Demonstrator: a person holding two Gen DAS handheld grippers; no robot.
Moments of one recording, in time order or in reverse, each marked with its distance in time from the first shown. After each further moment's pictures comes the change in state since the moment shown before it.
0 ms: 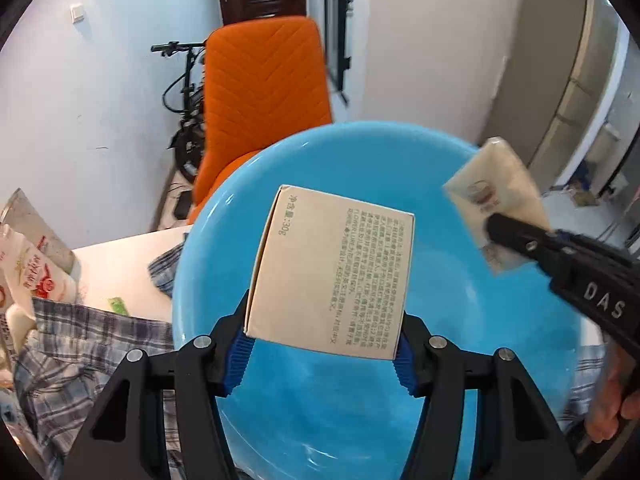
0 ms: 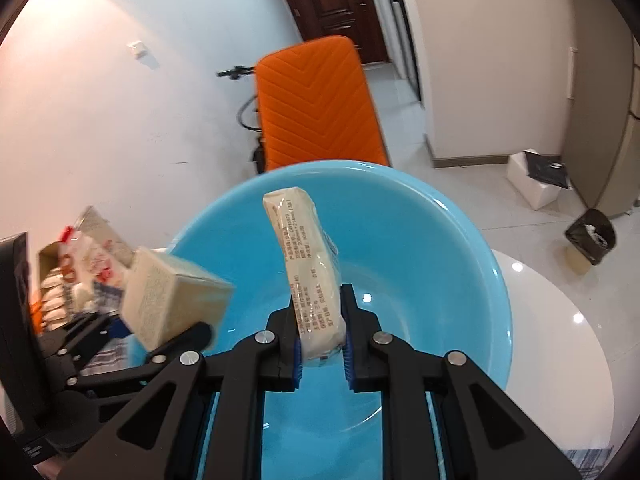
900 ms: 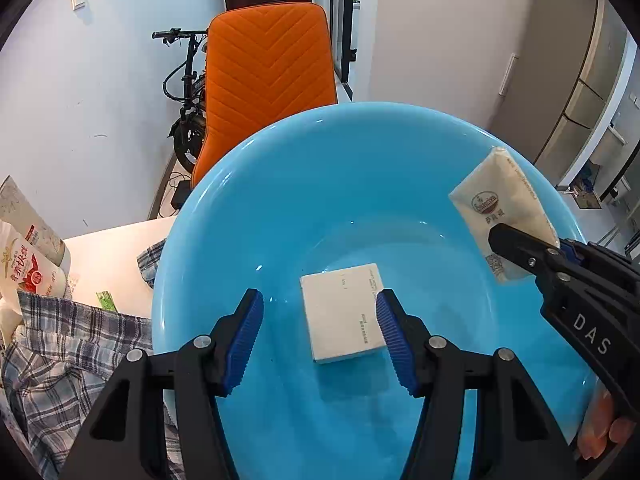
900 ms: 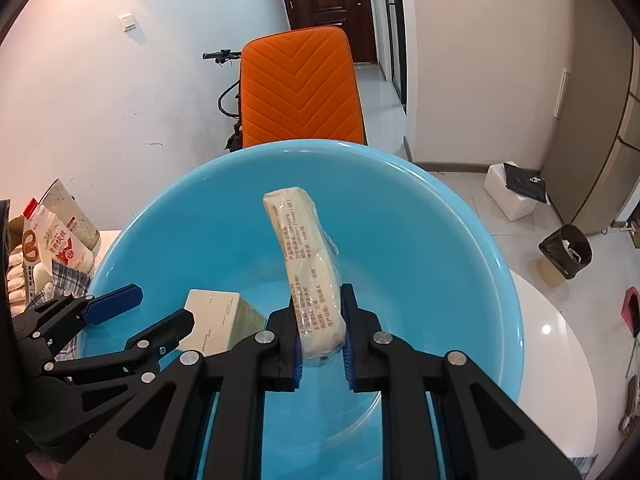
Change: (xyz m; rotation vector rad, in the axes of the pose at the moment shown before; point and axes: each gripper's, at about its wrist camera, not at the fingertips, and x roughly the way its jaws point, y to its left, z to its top) left arm 0.021 0.008 -0.001 -0.038 0.027 -0.029; right arm 0.023 0.013 0.005 -0.064 0.022 -0.077
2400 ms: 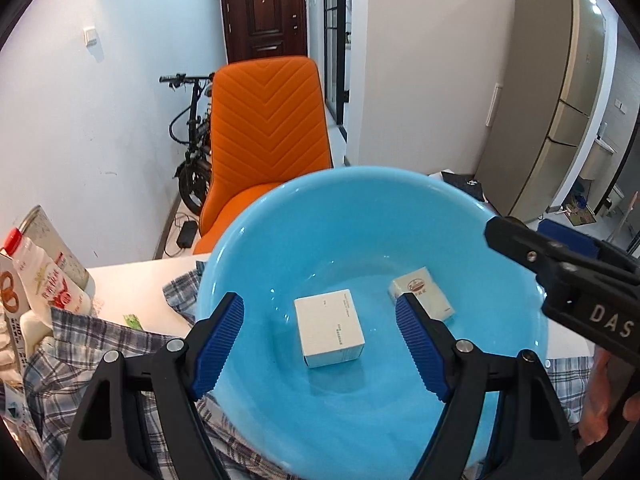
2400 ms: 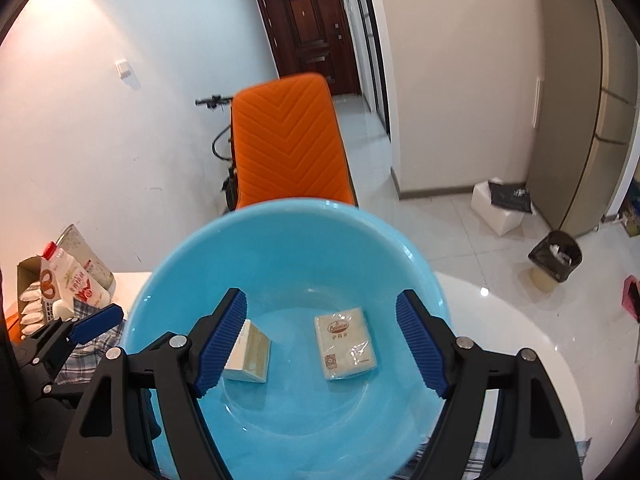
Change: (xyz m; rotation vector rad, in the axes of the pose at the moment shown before) left arm -0.080 -0.020 -0.004 0.032 -0.174 0.001; right arm -0.073 -0.002 0.005 0.059 -0.174 -0.028
